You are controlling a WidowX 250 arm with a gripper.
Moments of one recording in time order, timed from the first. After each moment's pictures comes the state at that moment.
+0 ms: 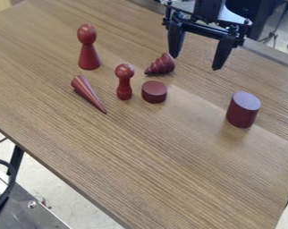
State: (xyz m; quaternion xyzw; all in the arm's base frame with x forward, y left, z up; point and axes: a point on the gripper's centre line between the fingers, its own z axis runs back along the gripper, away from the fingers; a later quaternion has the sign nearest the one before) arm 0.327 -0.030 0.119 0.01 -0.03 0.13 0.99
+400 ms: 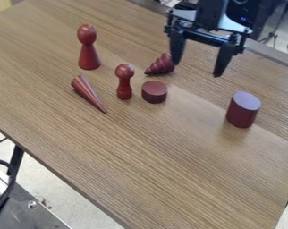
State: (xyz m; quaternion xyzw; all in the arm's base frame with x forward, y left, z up) arm 0.338 -0.045 0.105 -0.01 -0.02 0.10 1.00
